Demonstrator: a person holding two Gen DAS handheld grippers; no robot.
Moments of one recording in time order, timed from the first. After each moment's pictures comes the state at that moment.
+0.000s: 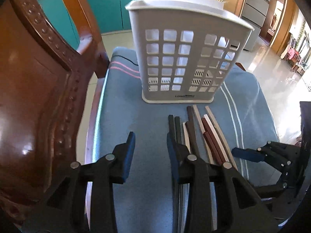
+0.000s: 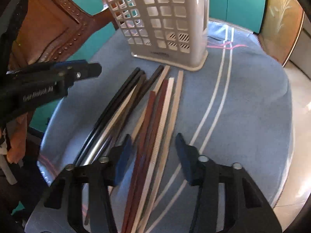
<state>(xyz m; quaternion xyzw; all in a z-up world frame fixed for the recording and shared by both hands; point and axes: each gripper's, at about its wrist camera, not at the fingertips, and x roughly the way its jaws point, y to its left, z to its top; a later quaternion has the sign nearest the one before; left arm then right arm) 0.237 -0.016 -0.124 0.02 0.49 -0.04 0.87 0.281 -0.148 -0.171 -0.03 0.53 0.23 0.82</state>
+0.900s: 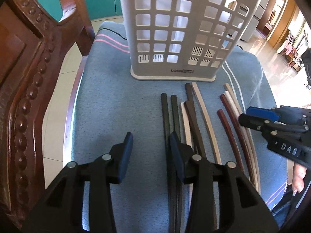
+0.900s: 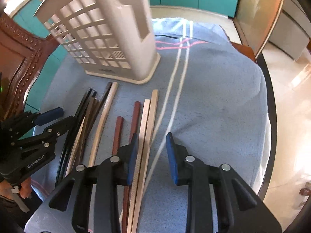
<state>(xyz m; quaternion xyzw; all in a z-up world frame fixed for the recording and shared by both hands) 0.266 -0.022 -0.176 0.01 0.53 -0.06 0.85 0.337 -0.191 -0.166 -0.01 0.57 0.14 0.81</state>
